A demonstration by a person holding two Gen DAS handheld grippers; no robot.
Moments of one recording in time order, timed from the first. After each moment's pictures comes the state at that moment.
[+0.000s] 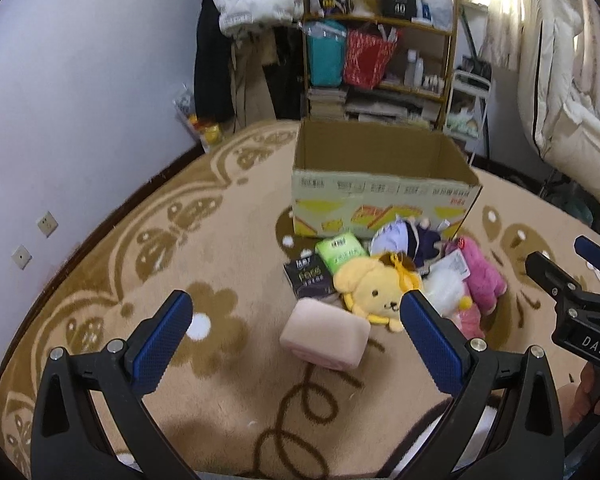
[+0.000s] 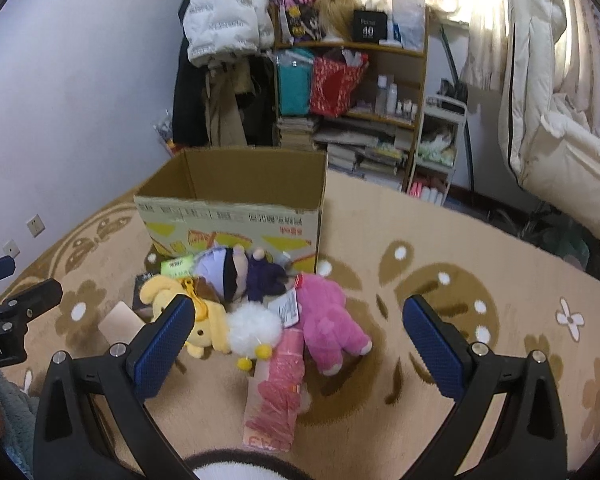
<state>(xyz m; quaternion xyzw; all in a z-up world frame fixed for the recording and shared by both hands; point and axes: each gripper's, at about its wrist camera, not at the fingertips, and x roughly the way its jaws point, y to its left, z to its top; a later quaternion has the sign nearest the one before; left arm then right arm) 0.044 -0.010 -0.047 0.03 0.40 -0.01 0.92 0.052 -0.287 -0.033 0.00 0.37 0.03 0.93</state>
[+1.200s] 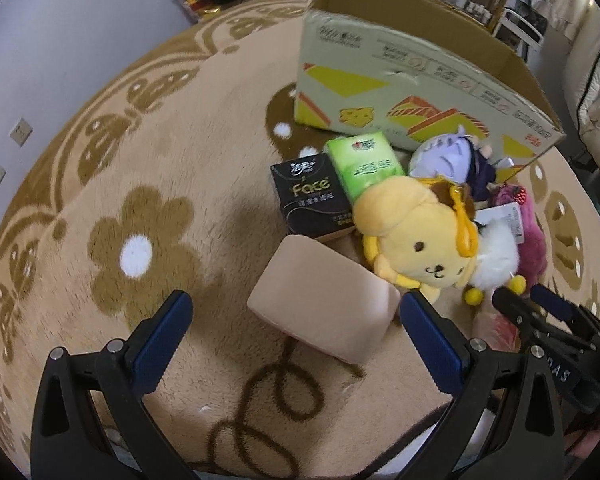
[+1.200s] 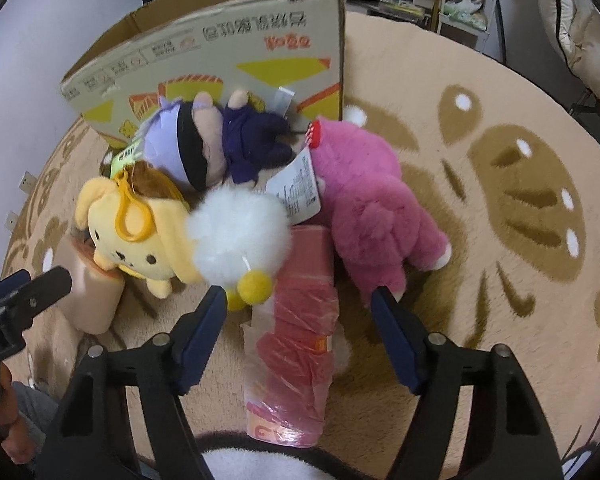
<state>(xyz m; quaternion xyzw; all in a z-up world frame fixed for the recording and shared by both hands) 0.117 -0.009 -0.140 -0.04 0.57 0.01 0.82 0.117 -0.283 -0.149 0.06 0.58 0.05 0.81</state>
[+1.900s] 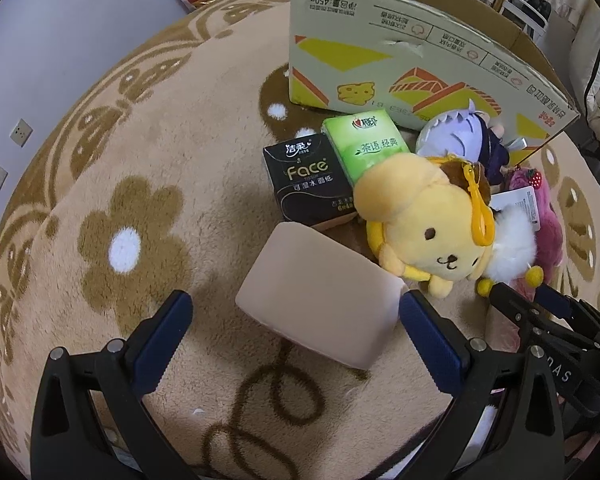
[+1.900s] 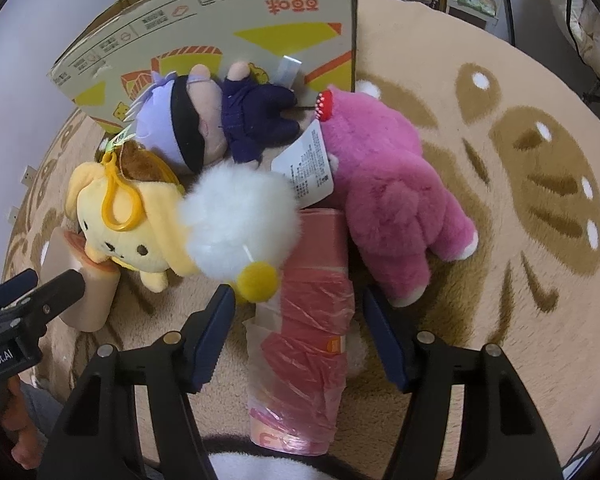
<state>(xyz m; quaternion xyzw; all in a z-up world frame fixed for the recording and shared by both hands) 0.122 -0.019 -0.155 -0.02 0.59 0.01 0.81 0.121 -0.275 -0.170 0.07 0.61 0.06 0.79</state>
